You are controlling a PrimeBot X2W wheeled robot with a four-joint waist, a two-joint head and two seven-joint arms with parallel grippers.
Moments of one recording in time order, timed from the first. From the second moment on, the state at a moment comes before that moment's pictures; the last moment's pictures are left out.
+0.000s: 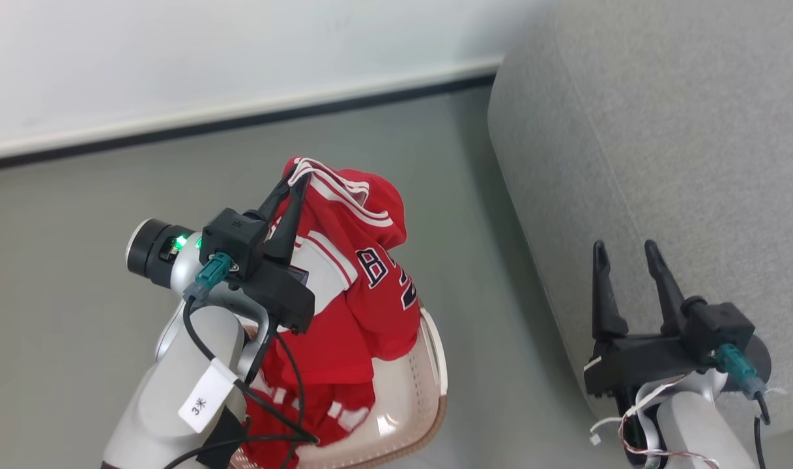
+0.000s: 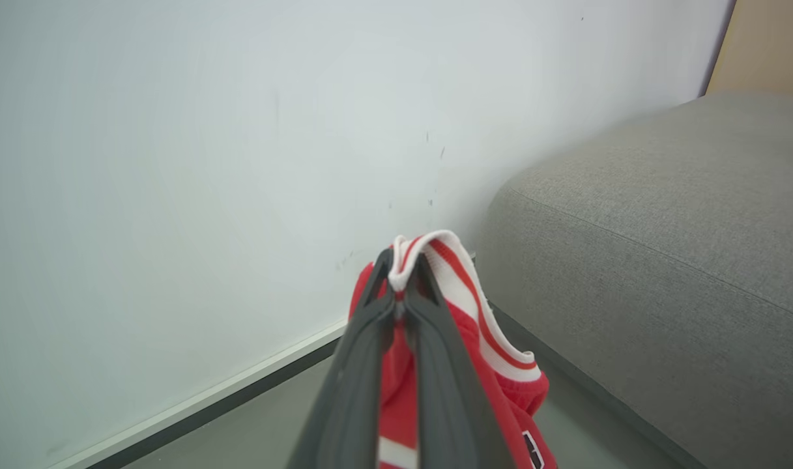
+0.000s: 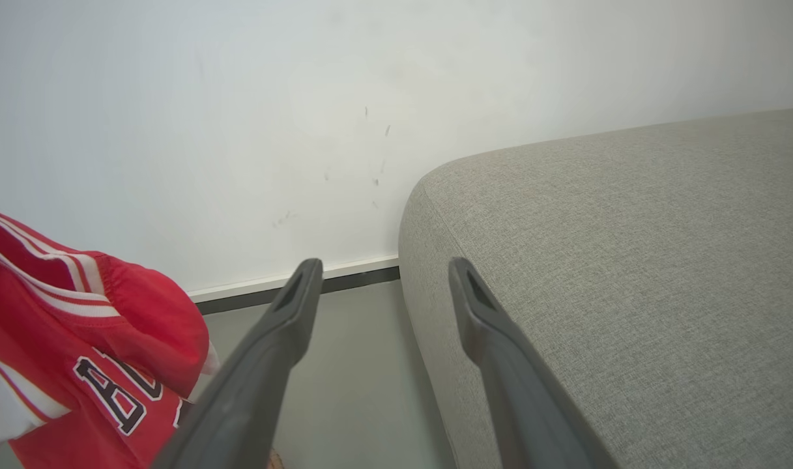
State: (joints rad) left arm -0.62 0.07 -0.31 0.57 -0.13 -0.11 -0.25; right arm -0.31 -0.06 0.16 0.31 0.23 -0.06 -0.26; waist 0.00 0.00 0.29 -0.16
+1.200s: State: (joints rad) left arm -0.53 0.05 -0.38 0.41 -0.24 -0.12 -0.16; right arm -0.27 -0.07 0.44 0.45 0.14 0.11 -0.26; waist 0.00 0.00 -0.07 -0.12
